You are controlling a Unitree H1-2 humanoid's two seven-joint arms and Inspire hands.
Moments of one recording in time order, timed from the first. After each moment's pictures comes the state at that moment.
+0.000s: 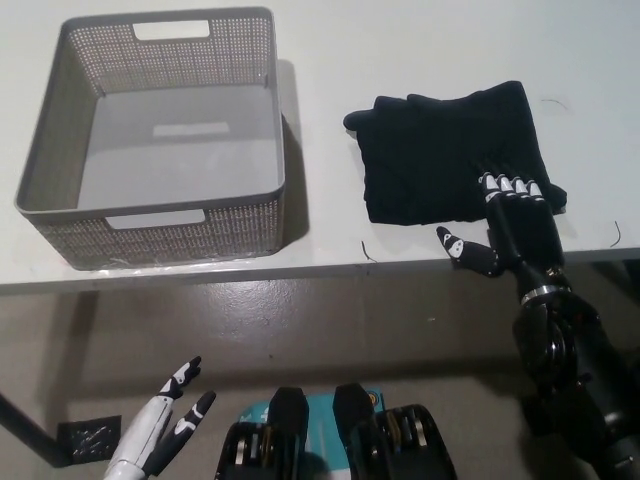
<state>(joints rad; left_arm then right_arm) -0.06 0.27 -0.16 0.40 0.34 -0.34 0.07 -0.59 -0.21 0.29 0.60 -0.84 0.05 -0.27</state>
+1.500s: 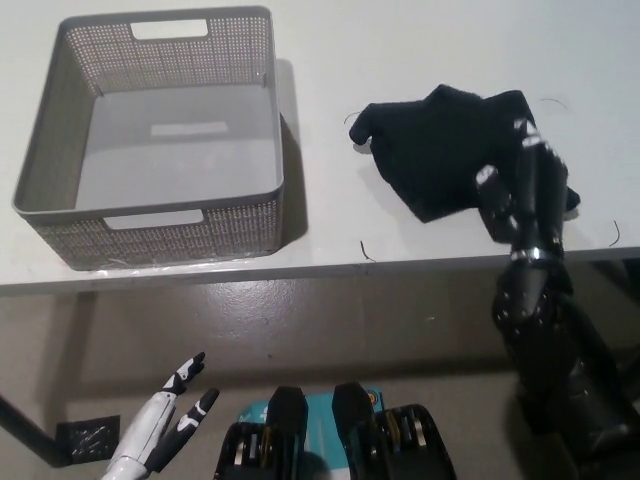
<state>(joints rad) -0.06 0.27 -0.16 0.37 0.34 -0.32 0.05 -0.81 -0.08 0.06 0.98 -0.56 -0.30 -0.68</state>
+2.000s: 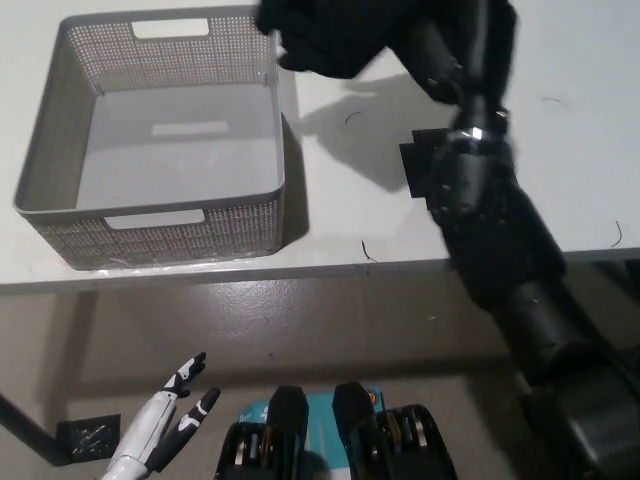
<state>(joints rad) -0.07 0.27 -0.16 0.37 0.35 -0.32 0.05 -1.05 0.01 0.13 0.88 -0.55 -0.31 -0.71</state>
